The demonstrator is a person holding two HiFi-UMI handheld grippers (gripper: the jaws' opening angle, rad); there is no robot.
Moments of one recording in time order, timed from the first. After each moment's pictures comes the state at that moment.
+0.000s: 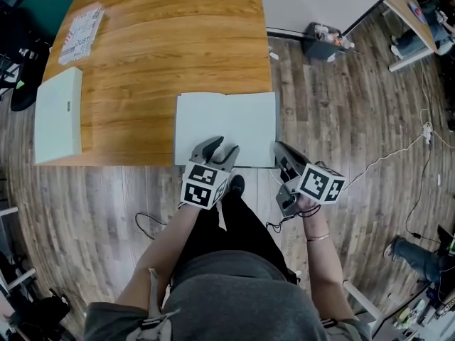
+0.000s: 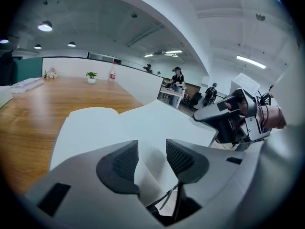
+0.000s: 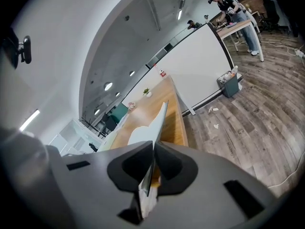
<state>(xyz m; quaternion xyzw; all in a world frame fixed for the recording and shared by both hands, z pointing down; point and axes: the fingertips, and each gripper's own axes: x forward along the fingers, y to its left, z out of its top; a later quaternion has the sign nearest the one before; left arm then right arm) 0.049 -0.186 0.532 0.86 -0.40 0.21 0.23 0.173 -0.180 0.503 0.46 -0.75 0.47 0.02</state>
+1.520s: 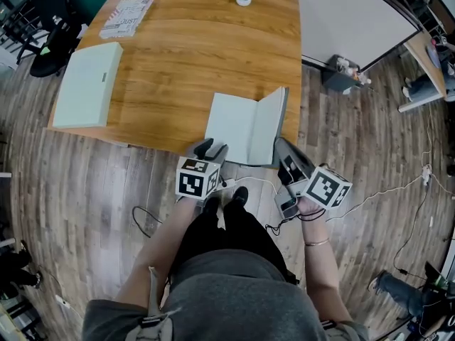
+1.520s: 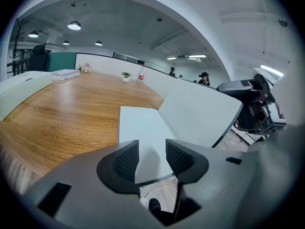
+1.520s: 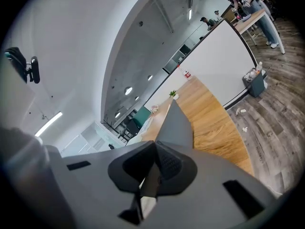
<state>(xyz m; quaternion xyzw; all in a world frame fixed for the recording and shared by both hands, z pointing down) -0.063 -0.172 0.537 0.80 -0.50 0.19 0.29 0.081 -0.187 0.424 0.38 -0.82 0.44 -0.05</state>
